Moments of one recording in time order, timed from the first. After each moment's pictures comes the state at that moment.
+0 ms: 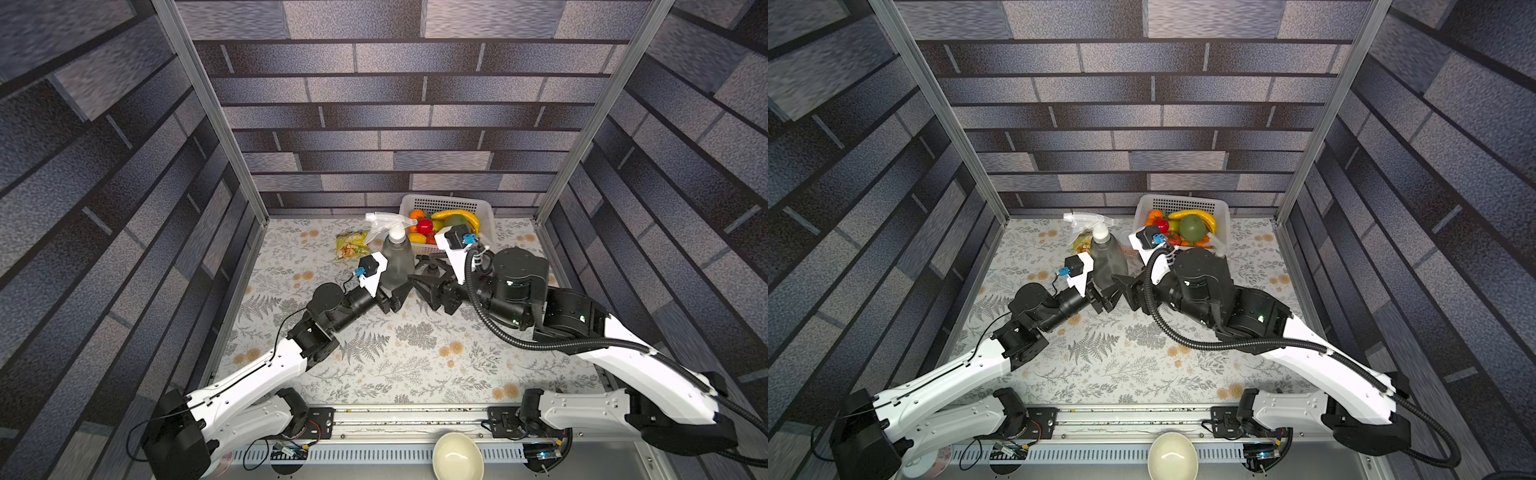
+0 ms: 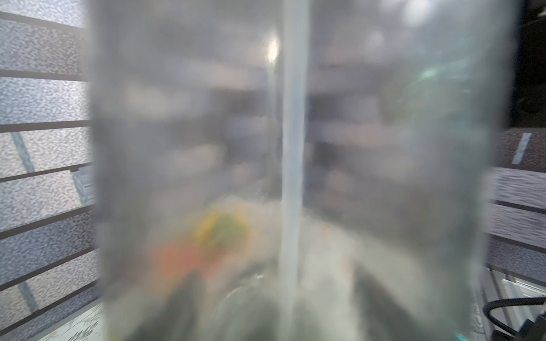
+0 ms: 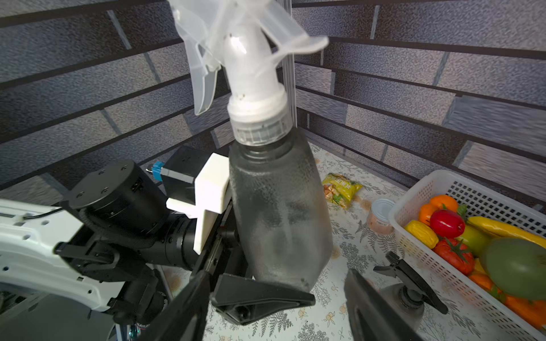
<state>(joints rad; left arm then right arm) -0.76 1.00 0.67 0.50 0.21 -0.01 1.03 1.10 1.48 -0.63 0.05 0.15</state>
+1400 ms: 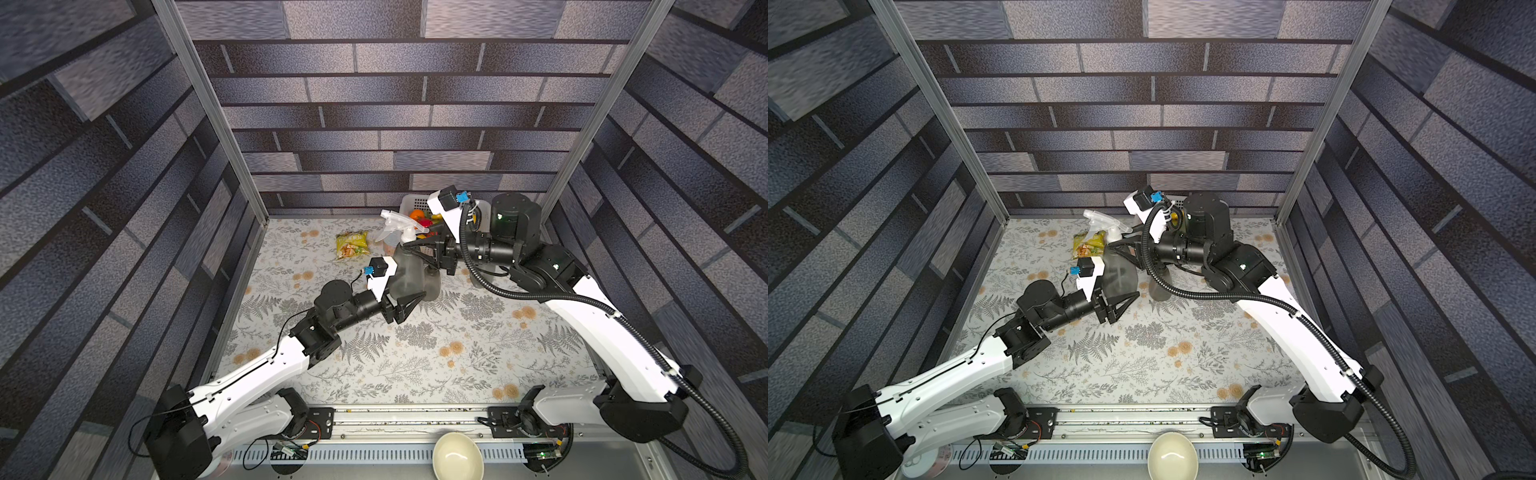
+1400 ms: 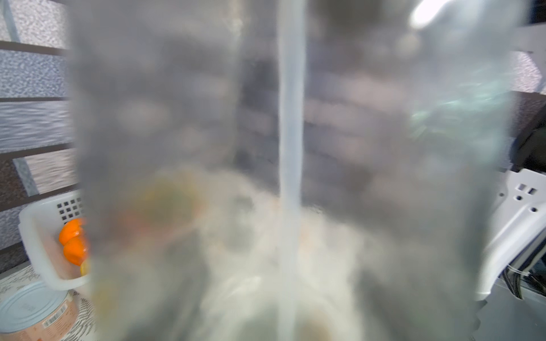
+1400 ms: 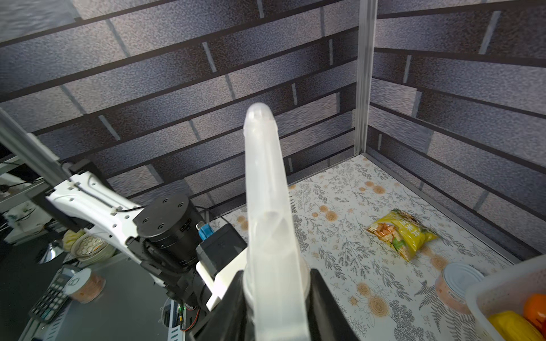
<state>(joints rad) -0.78 1.04 0.71 0.37 0.32 -0.12 0.77 1.33 1.65 -0.56 -0.46 0.08</state>
